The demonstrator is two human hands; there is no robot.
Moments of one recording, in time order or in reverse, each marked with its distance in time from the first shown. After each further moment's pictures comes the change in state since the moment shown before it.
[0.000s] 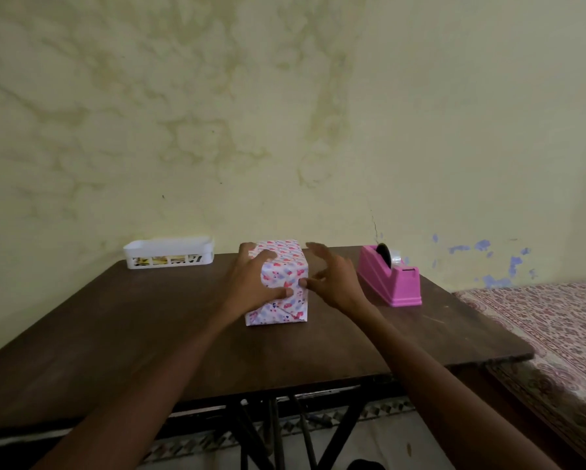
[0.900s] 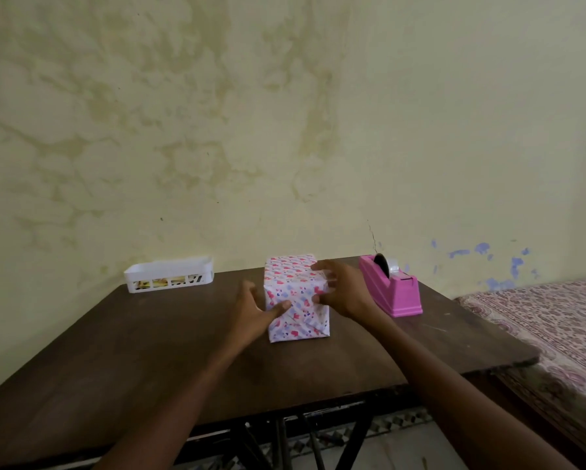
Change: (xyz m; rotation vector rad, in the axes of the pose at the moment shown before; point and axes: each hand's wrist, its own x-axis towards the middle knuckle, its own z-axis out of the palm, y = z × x) left_hand -0.009 -0.004 0.026 -0.500 -0.075 -0.306; right_hand 0.001 0.008 -0.022 0.052 0.003 0.012
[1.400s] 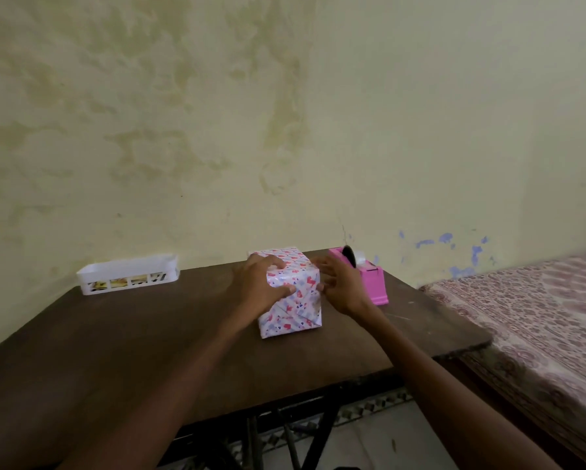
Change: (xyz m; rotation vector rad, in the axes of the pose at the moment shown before) left_hand 0.015 0.059 0.039 0.388 -0.003 0.375; right_hand -0.013 0.047 -0.030 0.110 0.021 0.060
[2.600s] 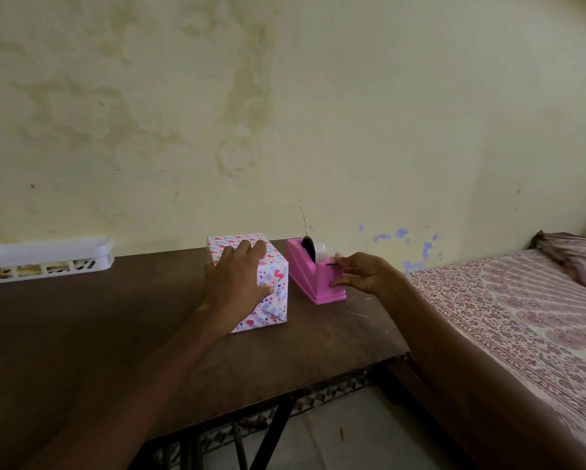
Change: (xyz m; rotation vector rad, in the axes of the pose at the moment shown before) left_hand 0.009 0.043 0.036 0.327 -0.004 0.131; right_hand 0.048 0.083 -0.095 0.744 0.037 0.836
